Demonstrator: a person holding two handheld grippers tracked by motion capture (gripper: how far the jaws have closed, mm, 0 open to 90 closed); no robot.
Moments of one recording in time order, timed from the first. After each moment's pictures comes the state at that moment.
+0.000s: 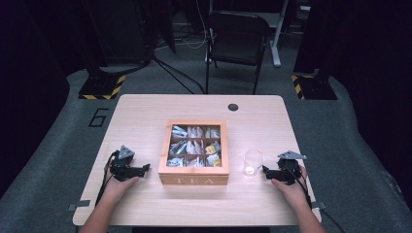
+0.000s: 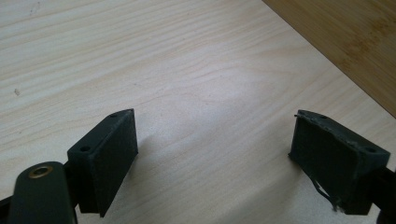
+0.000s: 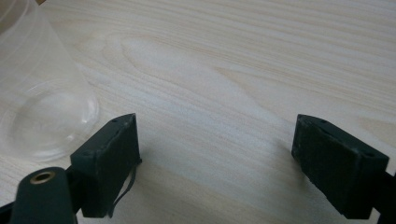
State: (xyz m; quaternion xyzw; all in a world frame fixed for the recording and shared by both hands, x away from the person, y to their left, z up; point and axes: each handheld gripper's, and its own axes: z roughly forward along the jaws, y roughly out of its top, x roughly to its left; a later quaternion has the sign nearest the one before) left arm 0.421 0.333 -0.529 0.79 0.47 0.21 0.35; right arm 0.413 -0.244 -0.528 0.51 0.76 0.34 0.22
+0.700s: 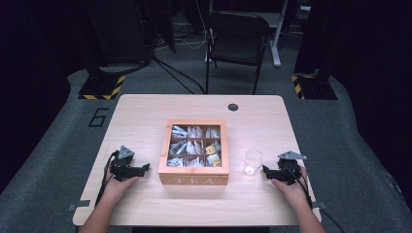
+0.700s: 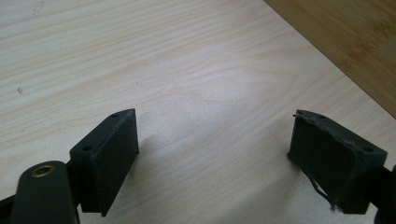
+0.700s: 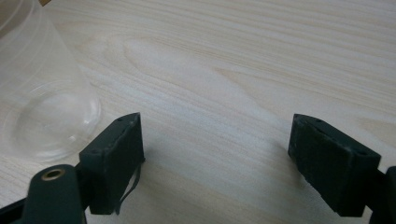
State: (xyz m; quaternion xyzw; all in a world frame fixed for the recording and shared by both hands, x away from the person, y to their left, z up) left arm 0.421 0.333 -0.529 0.78 0.47 0.21 0.35; right arm 0.412 -0.245 -0.528 0.51 0.76 0.34 0.22
